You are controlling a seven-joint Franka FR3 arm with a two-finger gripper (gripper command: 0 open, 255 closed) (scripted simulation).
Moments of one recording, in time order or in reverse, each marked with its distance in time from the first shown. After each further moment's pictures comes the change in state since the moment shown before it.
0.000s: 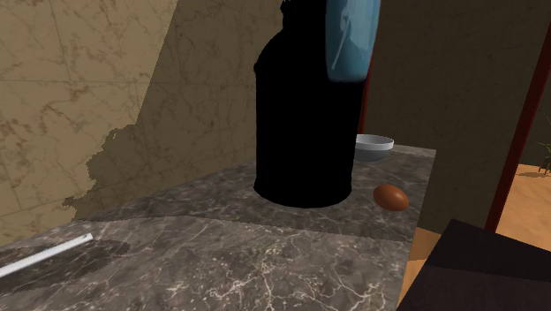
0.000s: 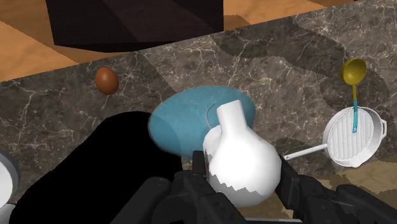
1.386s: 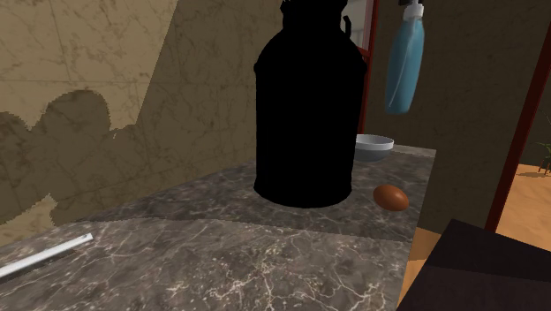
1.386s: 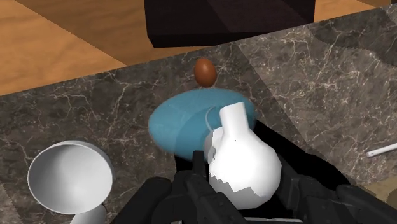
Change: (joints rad) arm -0.143 0.088 -0.372 -0.071 -0.132 0.100 -0.527
